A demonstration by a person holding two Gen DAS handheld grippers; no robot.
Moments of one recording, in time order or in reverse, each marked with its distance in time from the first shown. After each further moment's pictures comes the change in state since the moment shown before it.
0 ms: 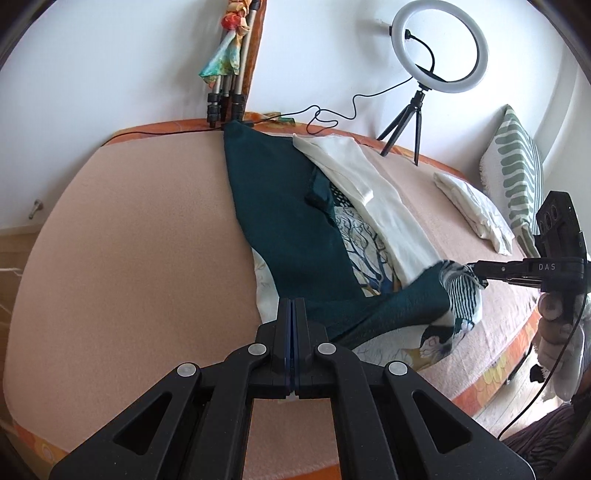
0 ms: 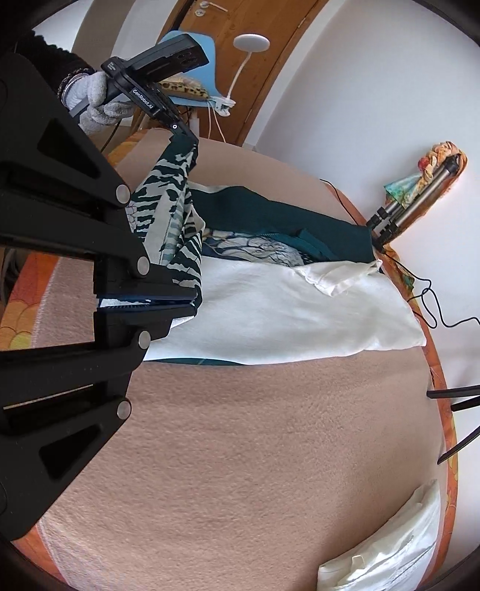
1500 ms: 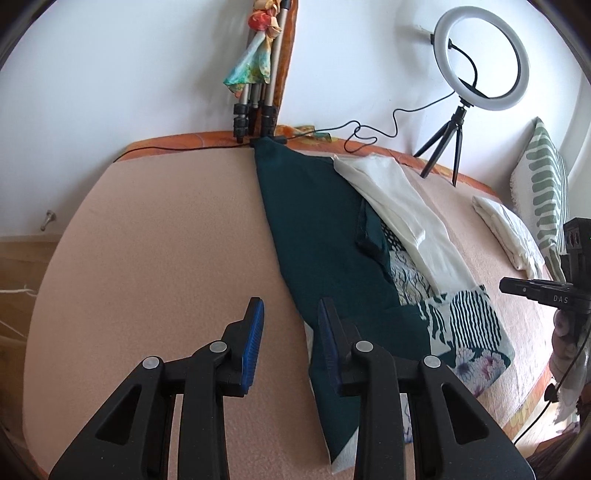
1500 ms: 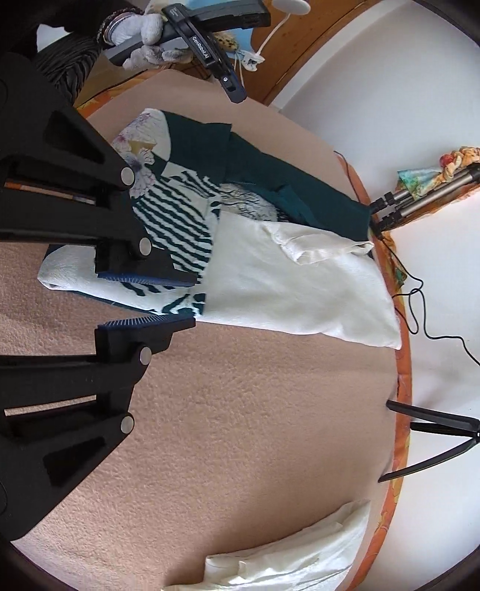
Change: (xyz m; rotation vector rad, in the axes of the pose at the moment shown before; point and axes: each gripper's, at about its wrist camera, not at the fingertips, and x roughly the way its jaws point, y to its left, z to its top) left arm 0.027 0.037 0.060 -0.015 -0.010 0.074; right arm 0.016 0.002 0.045 -0.220 -0.026 -0.169
